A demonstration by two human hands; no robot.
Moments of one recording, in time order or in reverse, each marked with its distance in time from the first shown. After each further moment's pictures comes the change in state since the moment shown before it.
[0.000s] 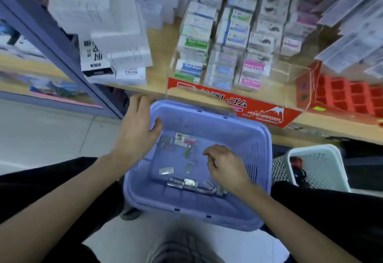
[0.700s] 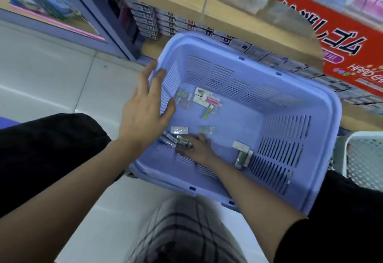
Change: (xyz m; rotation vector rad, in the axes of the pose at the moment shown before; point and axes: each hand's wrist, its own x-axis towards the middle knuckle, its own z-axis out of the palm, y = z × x) left_hand -0.046 -0.072 0.069 0.195 -0.056 -0.125; right_hand 0.035 0.030 0.221 0.285 -0.675 0.361
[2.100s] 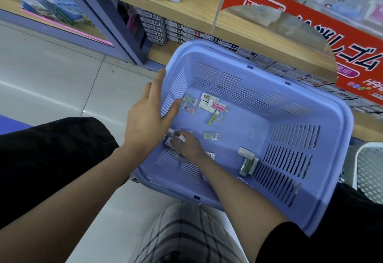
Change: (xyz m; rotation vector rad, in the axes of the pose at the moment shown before) left_hand 0.003 -0.003 0.003 -0.147 0.067 -0.166; right_hand 0.024 -0.045 0.014 0.428 0.123 -0.109
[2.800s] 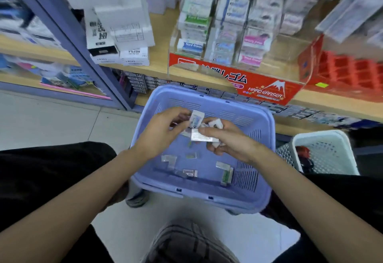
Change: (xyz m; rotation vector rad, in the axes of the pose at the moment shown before) left_hand -0.021 0.096 -0.047 -0.372 -0.330 0.344; right_hand -0.202 -0.129 -0.169 0.425 -0.088 -0.156
